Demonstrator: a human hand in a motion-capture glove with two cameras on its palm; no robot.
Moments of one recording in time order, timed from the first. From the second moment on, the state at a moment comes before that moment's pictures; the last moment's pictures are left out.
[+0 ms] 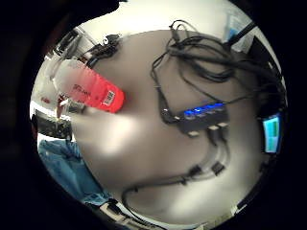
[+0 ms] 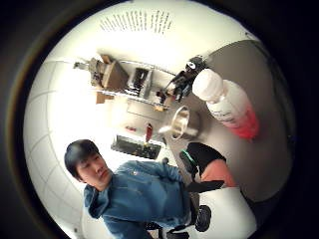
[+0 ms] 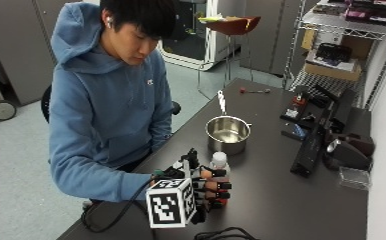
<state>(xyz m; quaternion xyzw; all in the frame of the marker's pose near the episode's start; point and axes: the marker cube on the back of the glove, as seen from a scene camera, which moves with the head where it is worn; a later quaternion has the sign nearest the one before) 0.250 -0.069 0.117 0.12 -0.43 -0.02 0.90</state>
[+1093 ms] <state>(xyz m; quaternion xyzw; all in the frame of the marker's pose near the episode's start) 0.135 -0.128 0.142 0.15 -0.52 -0.02 0.84</state>
